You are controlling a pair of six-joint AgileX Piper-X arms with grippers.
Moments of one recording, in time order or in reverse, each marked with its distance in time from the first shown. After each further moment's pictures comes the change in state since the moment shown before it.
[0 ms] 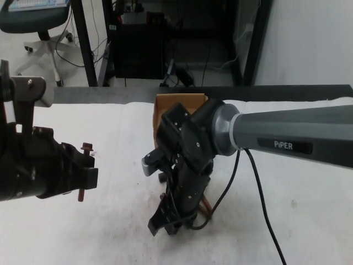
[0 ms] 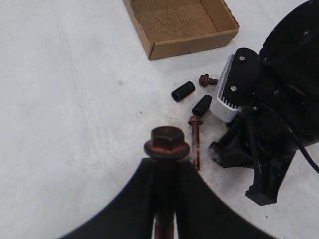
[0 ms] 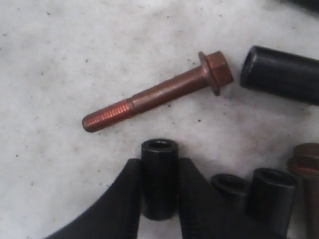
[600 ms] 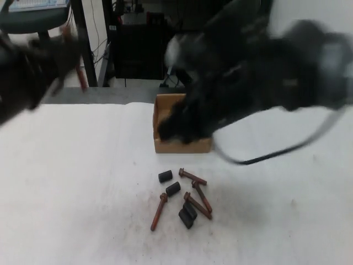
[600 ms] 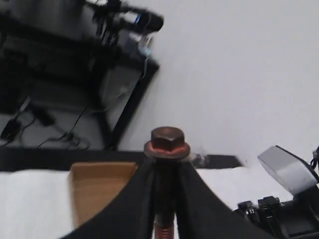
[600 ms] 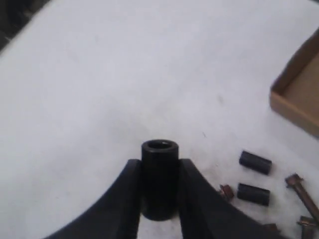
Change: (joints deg) left arm 0.1 -6.7 0.1 -36.7 8.5 -20.8; right arm -7.2 -32.6 15.7 -25.9 -16.1 10.6
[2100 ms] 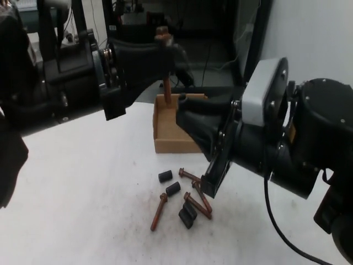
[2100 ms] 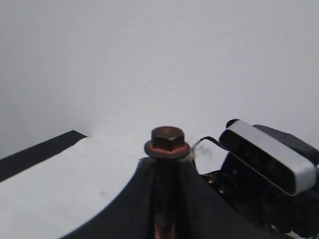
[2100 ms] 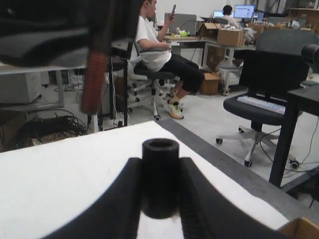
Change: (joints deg) left arm -8.9 17.6 0.0 -23.4 22.2 2.8; right arm 2.9 -10.8 29.8 -53.4 7.3 -14.8
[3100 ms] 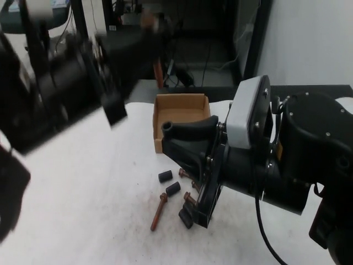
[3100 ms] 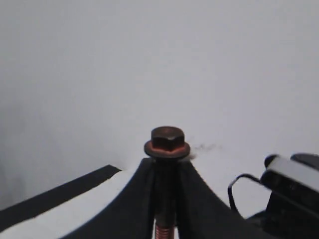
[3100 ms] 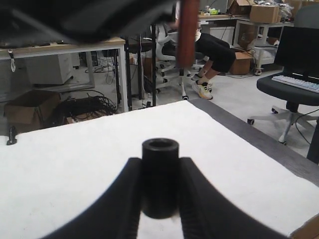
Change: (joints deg) left arm 0.0 0.0 8.1 -14.2 -6.1 -1.1; right arm 4.1 0.0 0.0 4.1 -1.6 0.4
